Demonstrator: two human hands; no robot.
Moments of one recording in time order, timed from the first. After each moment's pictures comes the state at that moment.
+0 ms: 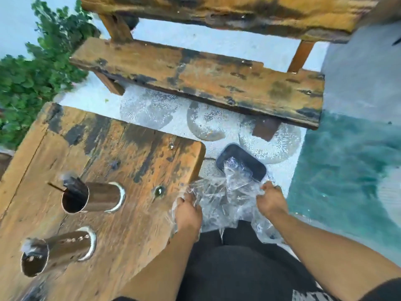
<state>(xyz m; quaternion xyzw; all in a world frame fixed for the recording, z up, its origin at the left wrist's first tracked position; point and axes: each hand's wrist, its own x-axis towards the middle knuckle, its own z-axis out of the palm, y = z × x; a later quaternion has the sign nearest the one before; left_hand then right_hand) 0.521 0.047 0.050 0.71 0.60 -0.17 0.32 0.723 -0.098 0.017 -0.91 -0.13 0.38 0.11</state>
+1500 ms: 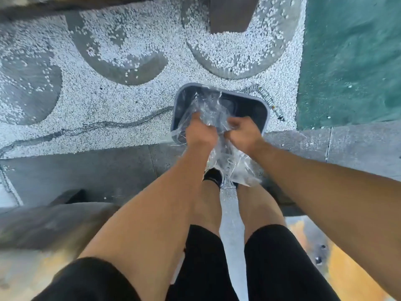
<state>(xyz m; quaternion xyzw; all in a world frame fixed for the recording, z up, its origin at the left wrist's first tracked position) 0.798 0.137 -0.315 0.70 0.49 -0.36 0.38 0.832 0.013 -0.334 -0.79 0.12 0.53 0.28</state>
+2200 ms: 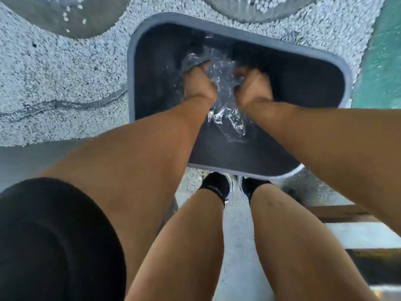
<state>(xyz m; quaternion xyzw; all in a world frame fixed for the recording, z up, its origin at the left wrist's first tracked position) 0.806 0.150 -0.596 0.77 0.40 -0.37 0.32 0.836 0.022 -0.605 -0.88 0.03 0.46 0.12</state>
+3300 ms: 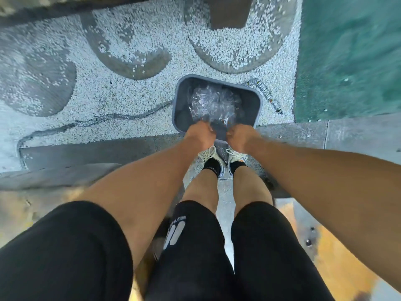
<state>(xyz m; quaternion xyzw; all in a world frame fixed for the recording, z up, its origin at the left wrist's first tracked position) 0.767 0.129 -0.276 0.76 0.29 -0.51 0.29 0.808 -0.012 -0.295 -0.79 -0.05 0.60 0.10</state>
